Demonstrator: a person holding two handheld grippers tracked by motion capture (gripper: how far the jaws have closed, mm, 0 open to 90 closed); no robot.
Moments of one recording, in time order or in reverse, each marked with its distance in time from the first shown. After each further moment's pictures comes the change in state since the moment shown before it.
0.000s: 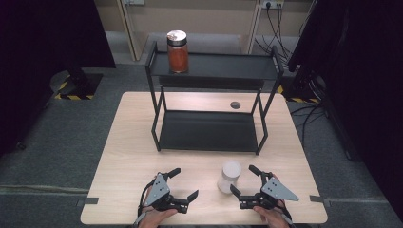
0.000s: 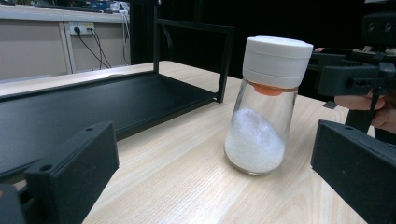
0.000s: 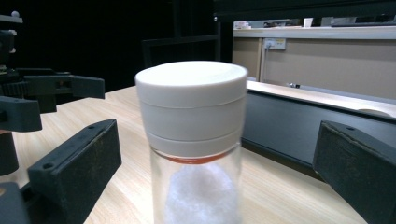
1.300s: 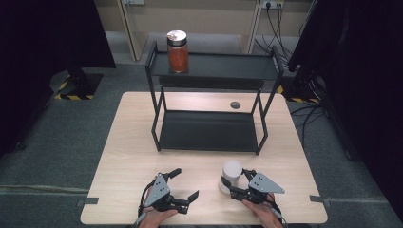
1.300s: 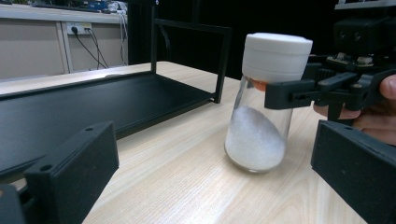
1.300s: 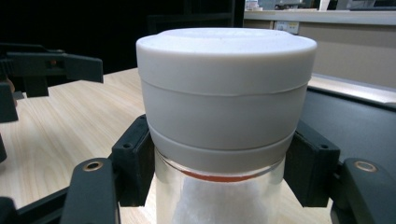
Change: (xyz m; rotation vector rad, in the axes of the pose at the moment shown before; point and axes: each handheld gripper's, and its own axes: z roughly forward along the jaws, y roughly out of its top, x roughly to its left) left arm 0.000 -0.002 0.001 -0.004 -0.008 -0.006; right arm 0.003 0.010 0.028 0.074 0.023 -0.029
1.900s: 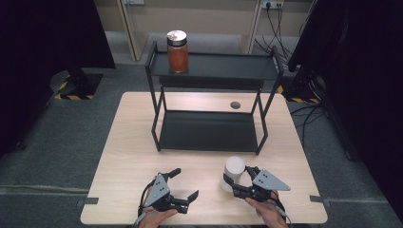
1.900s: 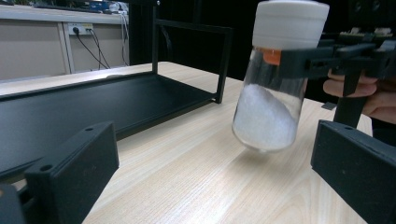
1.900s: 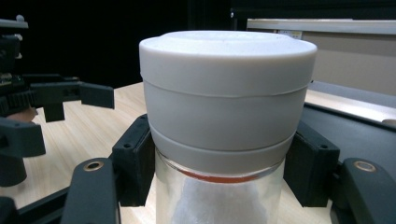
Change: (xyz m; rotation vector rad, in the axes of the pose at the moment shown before) left arm 0.000 0.000 0.000 -0.001 0.006 0.002; right arm -0.005 0.020 -0.008 -0.026 0.021 0.005
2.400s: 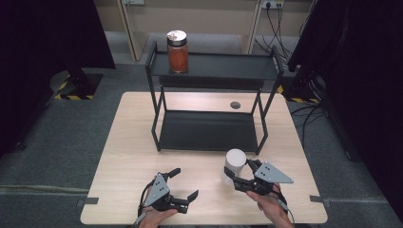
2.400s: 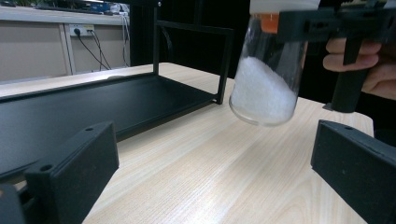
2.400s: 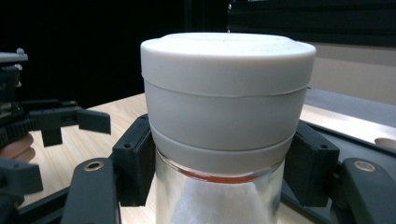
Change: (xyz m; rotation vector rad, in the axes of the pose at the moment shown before) left arm 0.000 0.000 0.000 -0.003 0.002 0.002; right arm -0.005 0.026 0.003 -0.013 0.000 -0.006
